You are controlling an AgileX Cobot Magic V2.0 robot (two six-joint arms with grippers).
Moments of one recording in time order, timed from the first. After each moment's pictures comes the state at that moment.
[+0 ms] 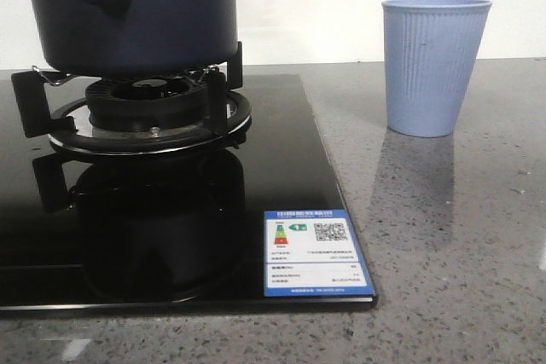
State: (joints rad) left arm -0.28 1.37 -1.12 -1.07 0.44 1.06; right arm 0.24 0.44 -0.49 0.22 0.46 -0.06
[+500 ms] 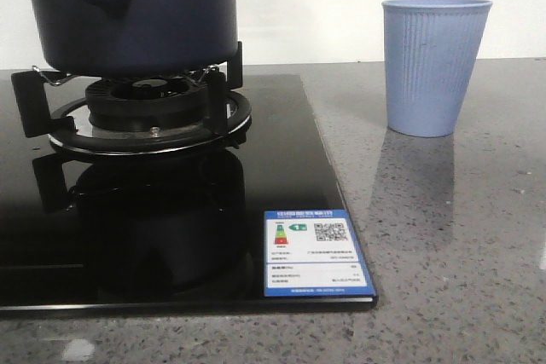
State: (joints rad) left arm -0.28 1.37 -1.23 -1.09 0.44 1.07; right arm 0.24 0.54 -0.49 0.22 0.40 -0.06
